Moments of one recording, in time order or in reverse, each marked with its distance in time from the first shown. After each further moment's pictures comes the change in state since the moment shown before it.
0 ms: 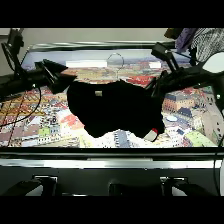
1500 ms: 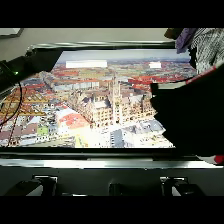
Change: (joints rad) left arm 0.000 0.084 0.000 -0.058 0.142 -0.443; right arm -0.004 0.434 0.210 -1.724 0.084 1.428
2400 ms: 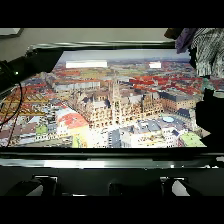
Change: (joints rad) left arm 0.000 -0.001 0.000 0.000 -0.007 -0.003; right arm -0.610 -0.271 0.263 -0.017 -0.345 0.138
